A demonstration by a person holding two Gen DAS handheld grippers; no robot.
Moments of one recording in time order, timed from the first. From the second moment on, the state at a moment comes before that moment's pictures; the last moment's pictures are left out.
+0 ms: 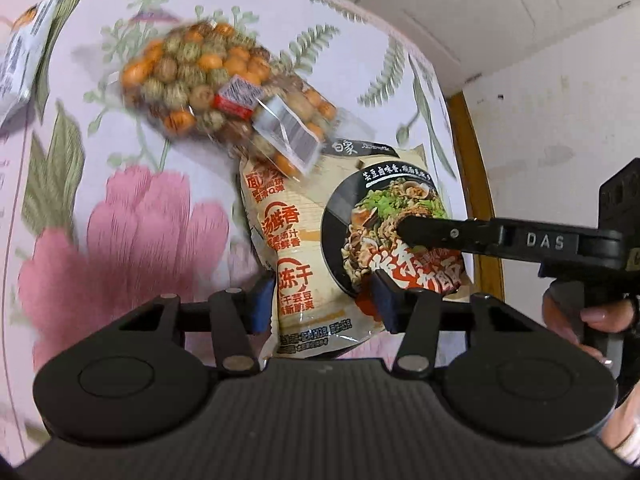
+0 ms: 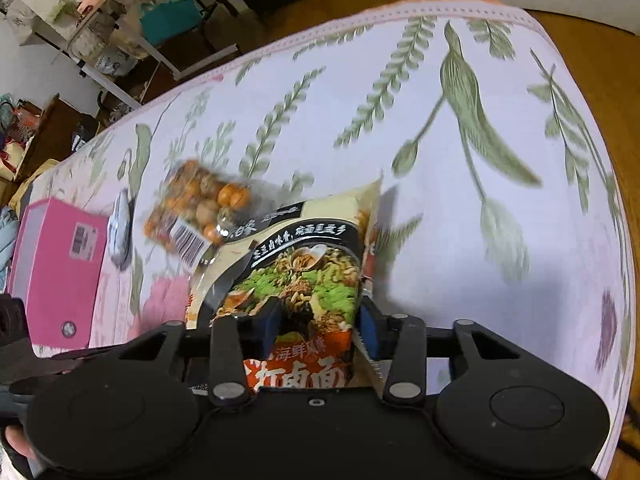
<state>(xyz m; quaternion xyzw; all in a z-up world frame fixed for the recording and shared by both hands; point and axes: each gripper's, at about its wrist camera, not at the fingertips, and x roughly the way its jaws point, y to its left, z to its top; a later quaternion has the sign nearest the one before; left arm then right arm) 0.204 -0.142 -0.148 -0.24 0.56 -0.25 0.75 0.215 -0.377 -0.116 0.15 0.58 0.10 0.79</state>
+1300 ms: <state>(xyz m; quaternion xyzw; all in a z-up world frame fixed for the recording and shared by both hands) 0.091 -0.046 -0.074 -0.12 0.58 -0.29 0.75 0.079 -0.236 -0.062 0.11 0.60 0.07 0.79</state>
